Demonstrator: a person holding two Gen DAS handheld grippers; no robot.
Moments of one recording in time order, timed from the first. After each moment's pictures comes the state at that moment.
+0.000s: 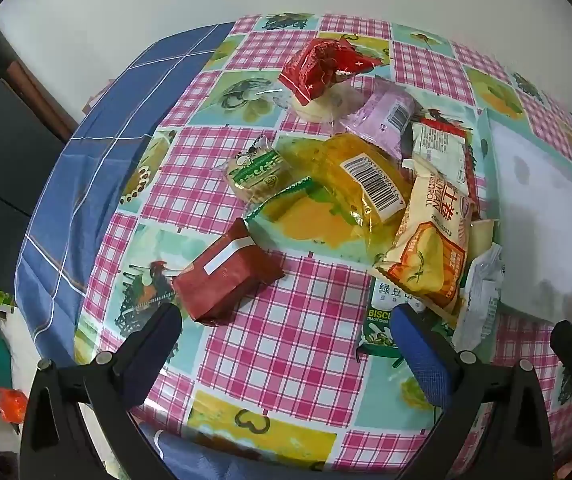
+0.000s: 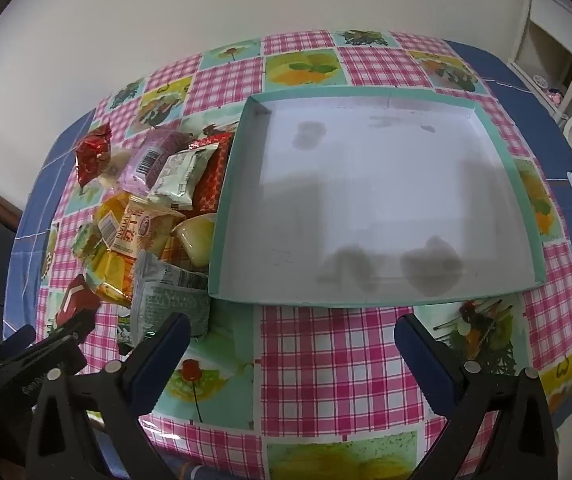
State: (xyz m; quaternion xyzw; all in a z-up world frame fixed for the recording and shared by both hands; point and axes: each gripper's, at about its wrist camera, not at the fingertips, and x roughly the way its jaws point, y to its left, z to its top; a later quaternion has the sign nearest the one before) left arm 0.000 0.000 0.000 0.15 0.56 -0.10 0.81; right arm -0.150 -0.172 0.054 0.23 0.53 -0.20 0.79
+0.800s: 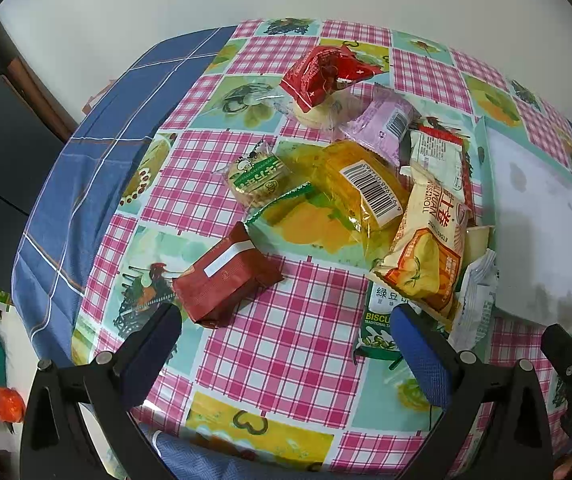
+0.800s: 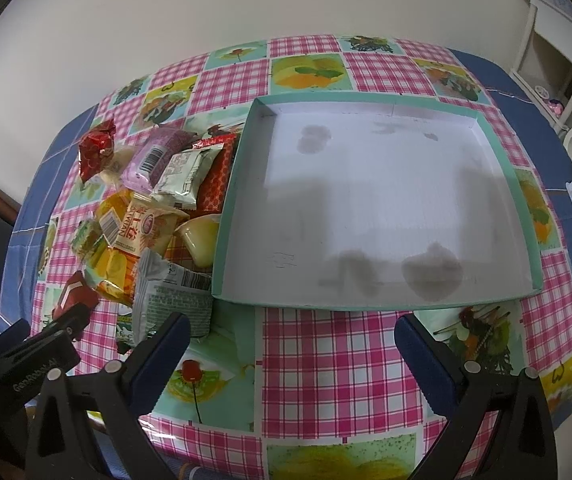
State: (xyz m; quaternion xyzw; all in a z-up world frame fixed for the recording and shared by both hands) left arm -0.001 -0.001 0.005 0.14 0.55 -0.10 0.82; right arm -0.147 -0.167 0.055 0.22 0.53 -0.20 0.80
